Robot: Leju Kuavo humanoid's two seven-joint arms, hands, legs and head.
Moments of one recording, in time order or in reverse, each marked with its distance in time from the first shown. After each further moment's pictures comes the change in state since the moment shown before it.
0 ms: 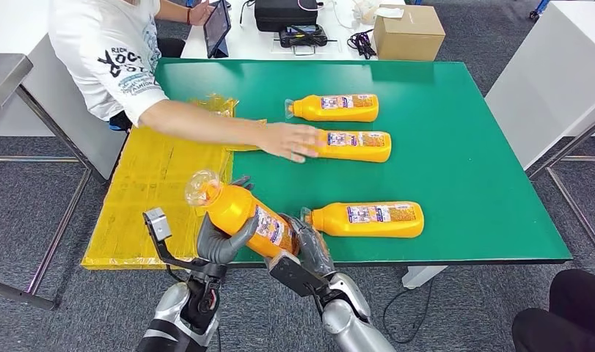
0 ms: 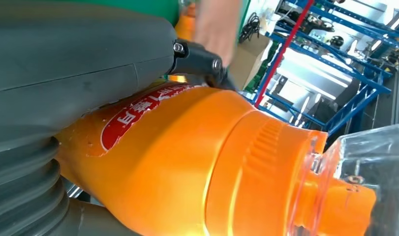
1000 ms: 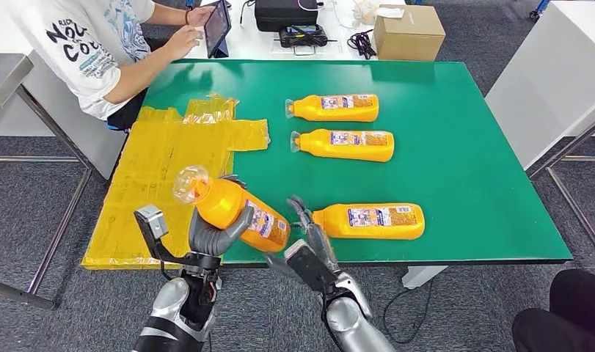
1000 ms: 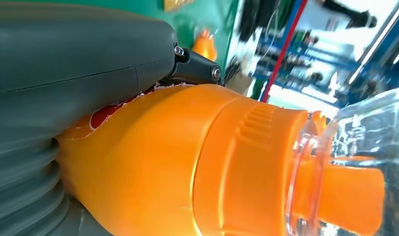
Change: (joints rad) left arm -0.004 0.000 0.008 -0.068 -0.162 0.195 -0.057; right arm 0.044 0.002 -0.038 -0.131 -0.197 0.026 -0.018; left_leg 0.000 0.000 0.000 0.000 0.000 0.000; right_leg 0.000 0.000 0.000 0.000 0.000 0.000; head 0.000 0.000
